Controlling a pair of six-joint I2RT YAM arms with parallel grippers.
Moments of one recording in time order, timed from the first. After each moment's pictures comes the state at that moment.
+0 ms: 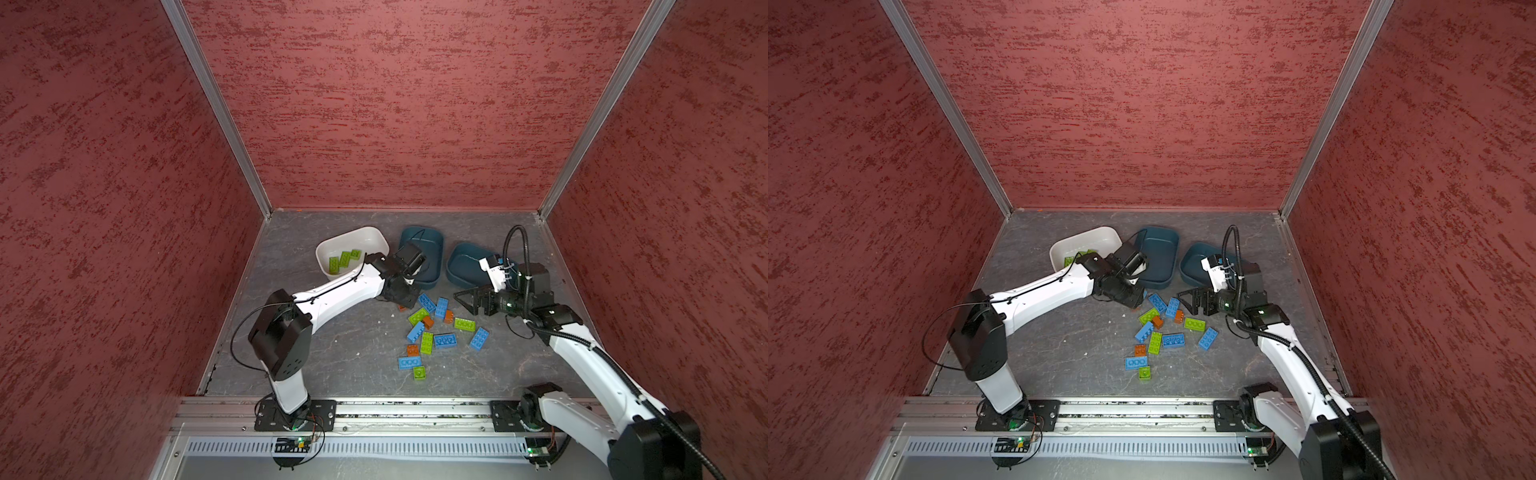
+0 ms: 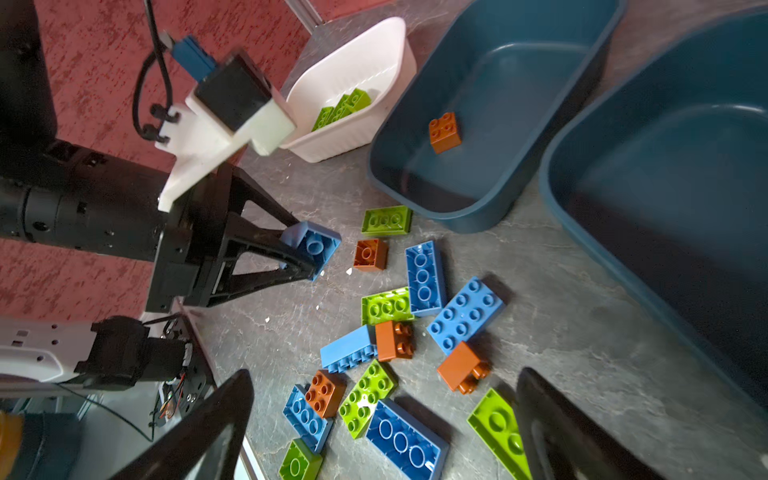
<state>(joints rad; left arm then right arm) -0.78 1.80 1.48 -0.86 0.03 -0.30 0.16 1.00 0.67 -0.33 -0.68 0.21</state>
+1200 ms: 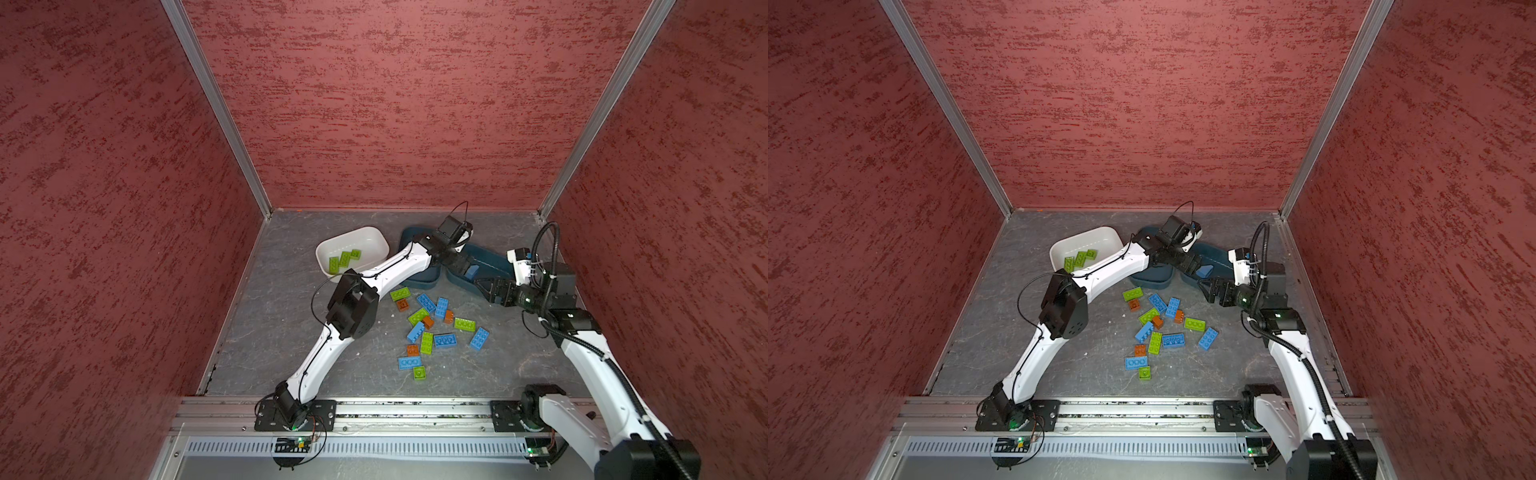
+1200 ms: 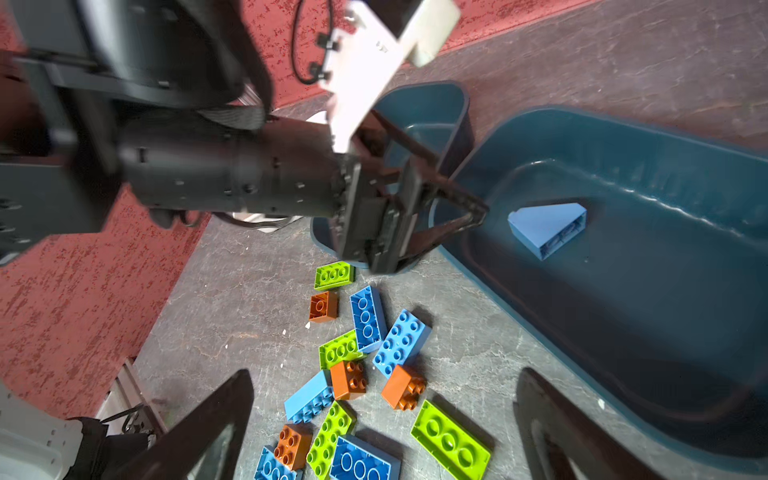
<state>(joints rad) -0.81 2.35 2.17 -0.68 0.08 -0.11 -0.01 0.93 0.69 -0.35 -0.65 0.24</state>
